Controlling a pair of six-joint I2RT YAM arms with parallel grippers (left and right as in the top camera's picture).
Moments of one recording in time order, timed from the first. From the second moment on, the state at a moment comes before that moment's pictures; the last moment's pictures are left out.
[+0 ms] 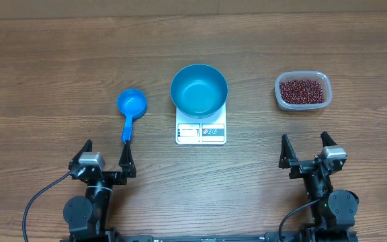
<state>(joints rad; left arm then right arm) 0.15 0.01 0.01 -0.06 0.23 -0.16 0.00 0.01 0.02 -0.03 -0.09 0.07</state>
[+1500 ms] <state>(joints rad) 0.15 0.01 0.01 -0.05 0.22 -0.15 0.00 0.01 0.02 -0.03 -0.09 0.07</state>
